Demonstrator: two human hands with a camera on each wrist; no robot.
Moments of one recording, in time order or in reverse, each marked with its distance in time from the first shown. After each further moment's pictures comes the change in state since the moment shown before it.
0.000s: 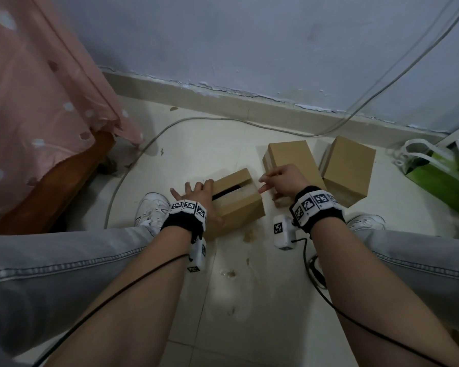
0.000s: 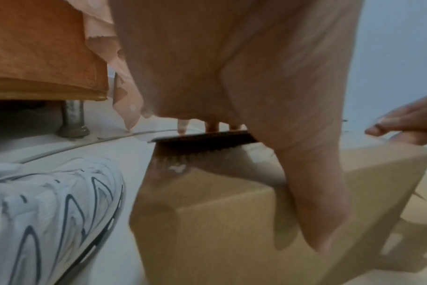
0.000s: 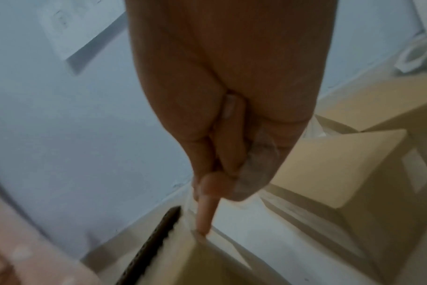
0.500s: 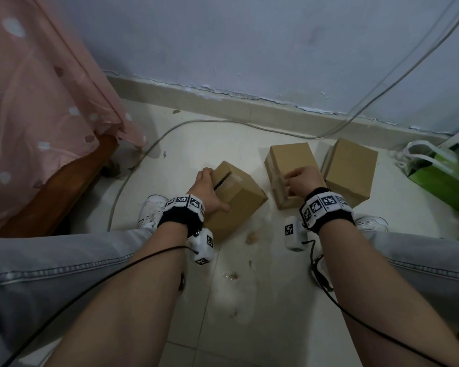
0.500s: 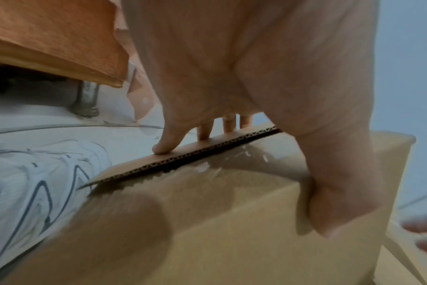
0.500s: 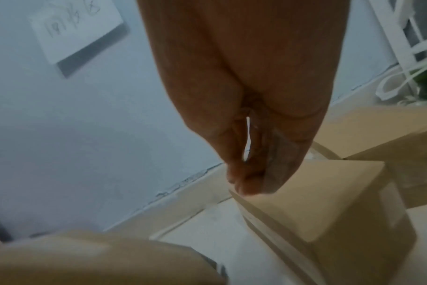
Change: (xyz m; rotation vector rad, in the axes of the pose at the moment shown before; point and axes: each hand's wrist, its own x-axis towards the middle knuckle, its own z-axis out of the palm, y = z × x) left_hand 0.003 0.004 -0.024 -0.451 0.126 0.058; right_hand 0.011 0.014 -0.021 -0.121 0.270 0.125
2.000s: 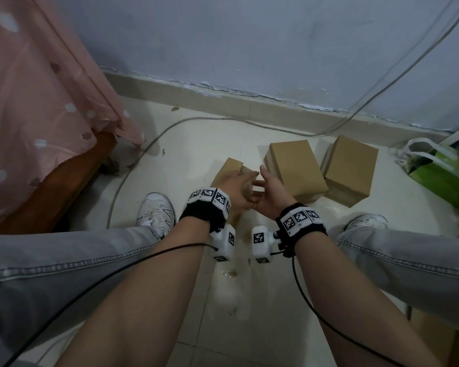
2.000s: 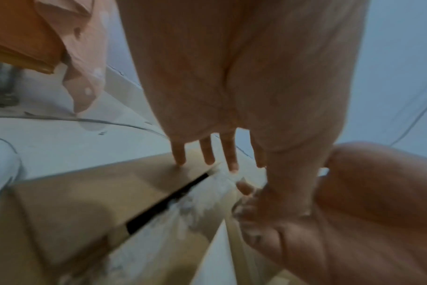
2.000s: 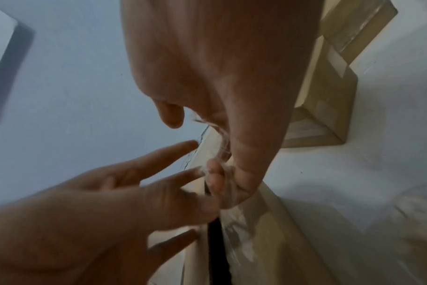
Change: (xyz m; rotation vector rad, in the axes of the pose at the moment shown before) left_hand -0.005 0.063 0.013 0.209 -0.232 0.277; right_hand -0.026 -0.004 0.071 0.985 -0.491 0.284
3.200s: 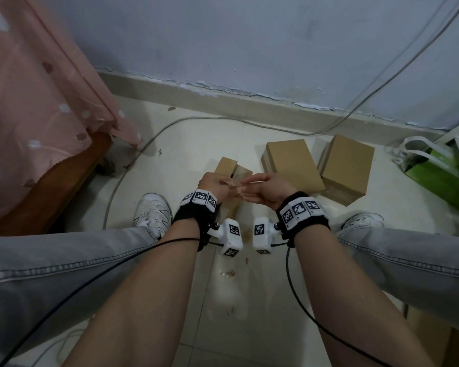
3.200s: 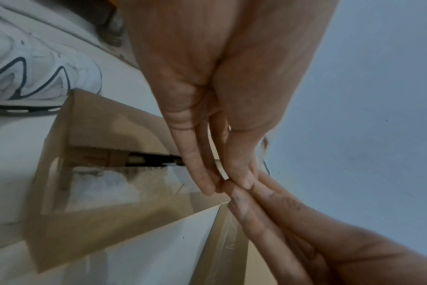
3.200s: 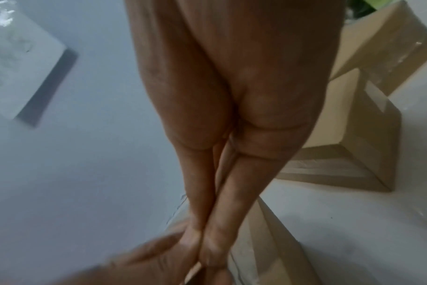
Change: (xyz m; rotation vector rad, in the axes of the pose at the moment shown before) left_hand 0.002 -0.029 0.011 -0.641 0.299 -0.285; right_hand -0.021 -0.020 -0.001 -0.372 -0.038 -0.099
